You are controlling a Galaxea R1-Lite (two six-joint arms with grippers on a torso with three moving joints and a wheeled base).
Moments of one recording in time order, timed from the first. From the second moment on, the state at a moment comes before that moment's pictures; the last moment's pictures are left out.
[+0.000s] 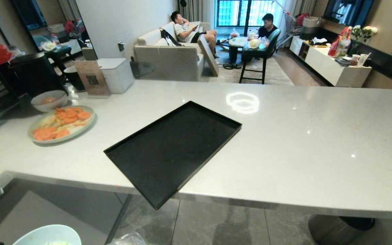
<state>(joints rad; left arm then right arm) 0.24 1.08 -0.74 0.80 -0.14 0.21 0.00 0.00 0.00 -0.01 -0.06 0.11</state>
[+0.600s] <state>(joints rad) 0.25 1.08 -0.74 0.80 -0.14 0.21 0.00 0.00 0.00 -0.01 -0.06 0.11</state>
